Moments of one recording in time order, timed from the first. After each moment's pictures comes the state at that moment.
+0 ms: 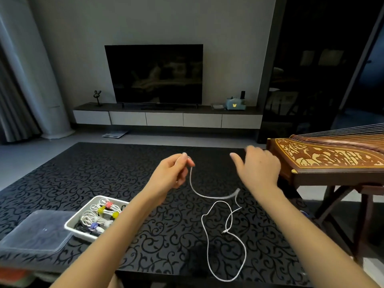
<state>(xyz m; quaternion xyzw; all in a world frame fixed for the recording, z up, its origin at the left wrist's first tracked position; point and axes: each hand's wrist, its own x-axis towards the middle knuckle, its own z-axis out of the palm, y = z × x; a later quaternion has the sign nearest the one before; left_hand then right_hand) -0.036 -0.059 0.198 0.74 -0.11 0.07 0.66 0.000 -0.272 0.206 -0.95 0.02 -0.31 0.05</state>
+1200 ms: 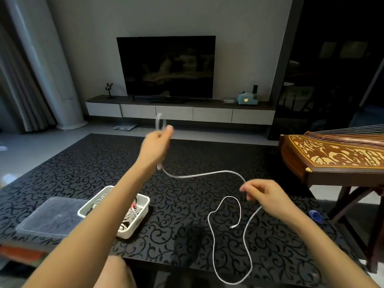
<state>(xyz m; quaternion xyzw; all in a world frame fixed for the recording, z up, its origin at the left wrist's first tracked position) -0.007 -0.013 0.224 0.78 0.03 0.18 0.60 -0.020 -0.301 0.153 -0.88 -0.17 -0.03 0.44</state>
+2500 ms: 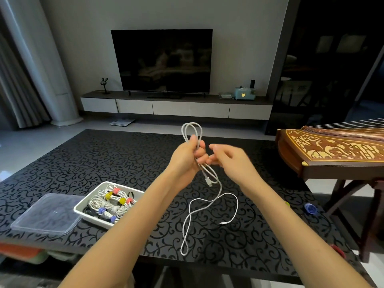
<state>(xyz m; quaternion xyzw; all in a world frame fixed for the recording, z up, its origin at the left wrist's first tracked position) -0.019 -0.090 0.204 0.50 -0.04 -0.03 0.87 -0.015 -0.224 0.197 -0.82 -0.16 -0.06 0.55</state>
